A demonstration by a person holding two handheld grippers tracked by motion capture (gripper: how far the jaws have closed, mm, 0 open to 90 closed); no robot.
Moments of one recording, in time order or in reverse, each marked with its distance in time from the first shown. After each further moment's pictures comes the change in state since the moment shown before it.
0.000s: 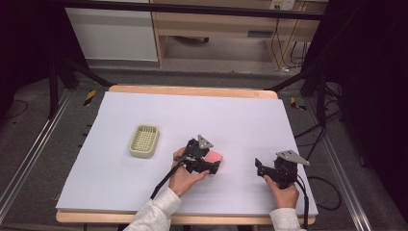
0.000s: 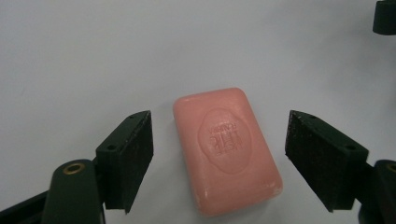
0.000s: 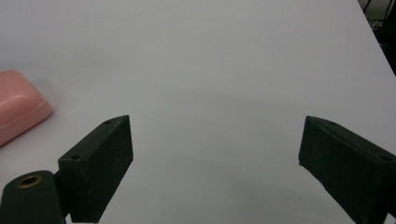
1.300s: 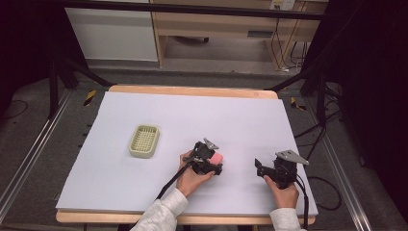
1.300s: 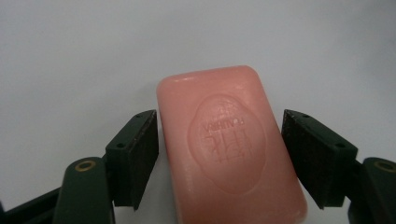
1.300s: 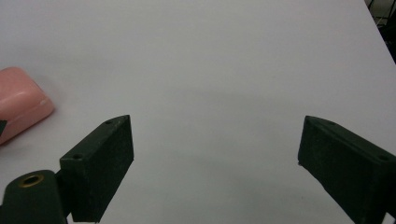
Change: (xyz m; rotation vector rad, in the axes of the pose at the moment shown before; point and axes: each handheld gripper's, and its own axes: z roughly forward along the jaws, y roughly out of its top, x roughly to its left) left arm -0.005 -0.004 0.034 0.089 0.022 -0.042; right arm 0.000 0.000 0.001 0.010 0.007 -0.006
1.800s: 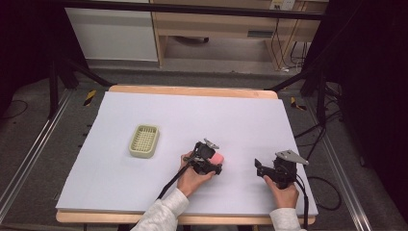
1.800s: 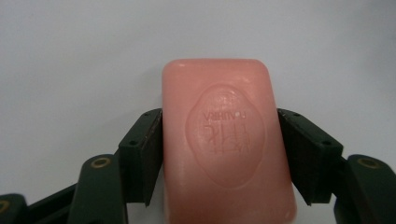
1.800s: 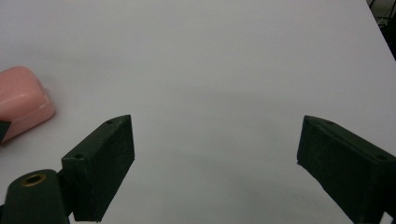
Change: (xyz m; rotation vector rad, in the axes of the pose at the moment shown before) left arm -0.002 0.002 0.001 0.040 -0.007 -0.037; right arm 0.000 0.000 0.000 0.002 0.002 -0.005
